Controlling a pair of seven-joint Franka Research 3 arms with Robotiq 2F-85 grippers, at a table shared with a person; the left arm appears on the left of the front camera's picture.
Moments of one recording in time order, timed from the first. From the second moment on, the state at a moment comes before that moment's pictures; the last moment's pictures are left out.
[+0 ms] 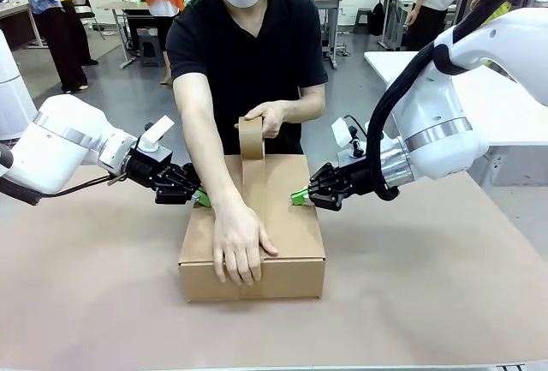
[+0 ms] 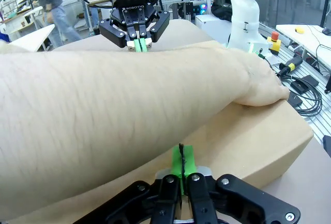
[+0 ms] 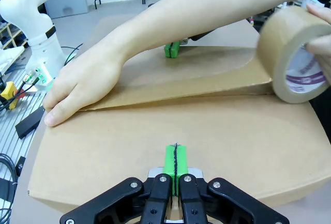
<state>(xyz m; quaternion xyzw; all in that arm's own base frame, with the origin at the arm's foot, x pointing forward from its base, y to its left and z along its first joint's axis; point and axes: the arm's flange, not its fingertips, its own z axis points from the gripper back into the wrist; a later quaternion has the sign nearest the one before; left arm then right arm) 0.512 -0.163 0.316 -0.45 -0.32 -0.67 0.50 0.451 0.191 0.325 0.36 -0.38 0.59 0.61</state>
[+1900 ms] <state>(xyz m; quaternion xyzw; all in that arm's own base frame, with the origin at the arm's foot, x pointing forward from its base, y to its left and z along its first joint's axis) 0.512 -0.163 0.315 -0.45 -0.32 -0.67 0.50 0.451 0.191 0.325 0.36 -0.38 0.59 0.61</state>
